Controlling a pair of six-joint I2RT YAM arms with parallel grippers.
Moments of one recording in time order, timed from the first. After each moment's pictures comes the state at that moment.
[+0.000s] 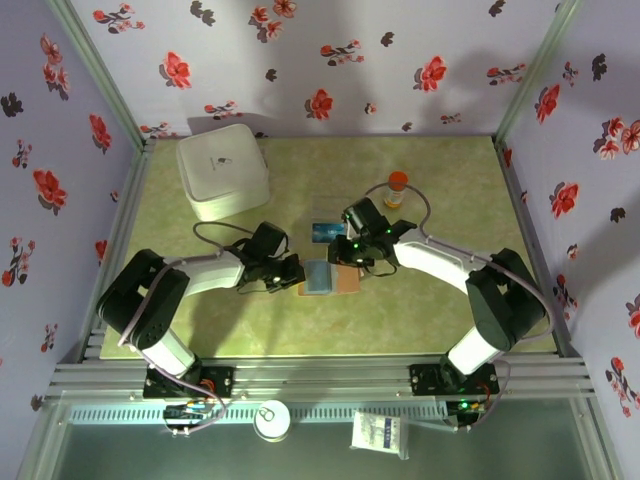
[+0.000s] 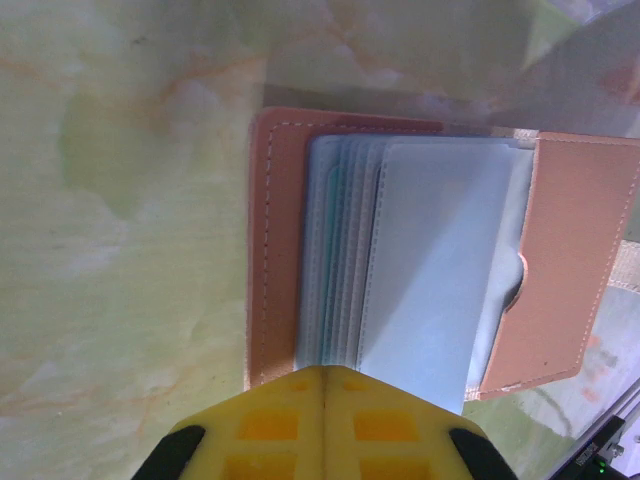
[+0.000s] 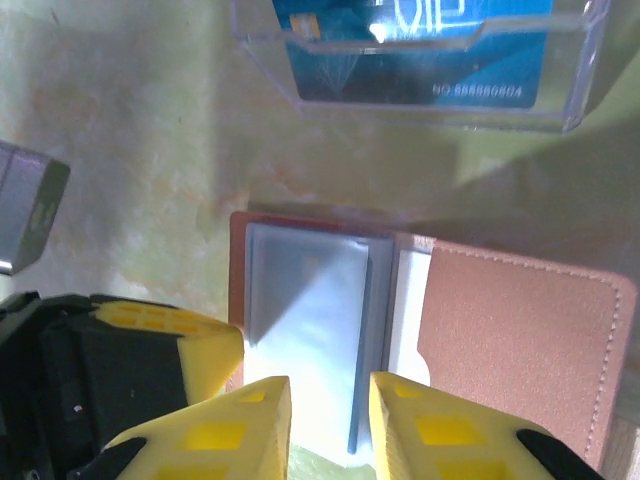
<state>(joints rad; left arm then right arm) -0.67 1.62 0.74 -0.12 0.38 -0.88 0.68 1.59 0.99 -0.41 -0.28 0.69</state>
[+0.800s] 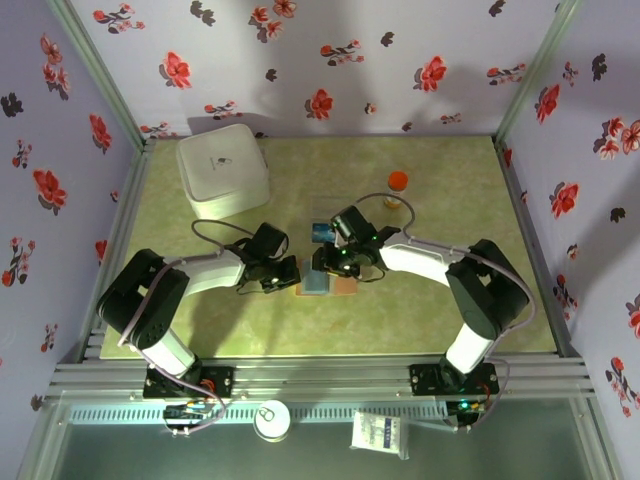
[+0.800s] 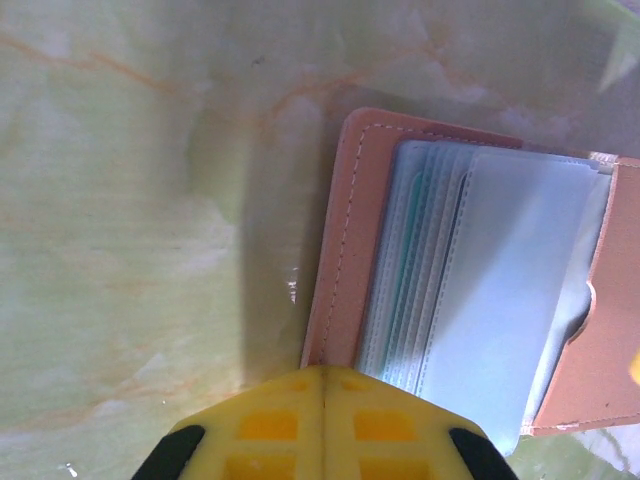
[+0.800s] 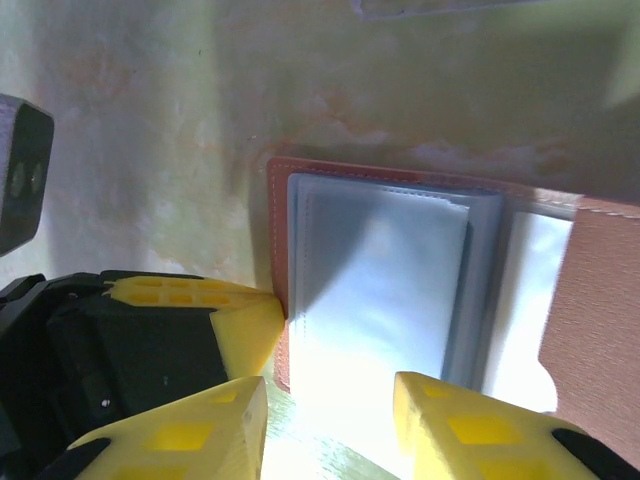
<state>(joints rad) -0.67 1.62 0.75 -0.20 0.29 -0.86 0.74 1.69 0.99 -0.29 -0.38 0.83</state>
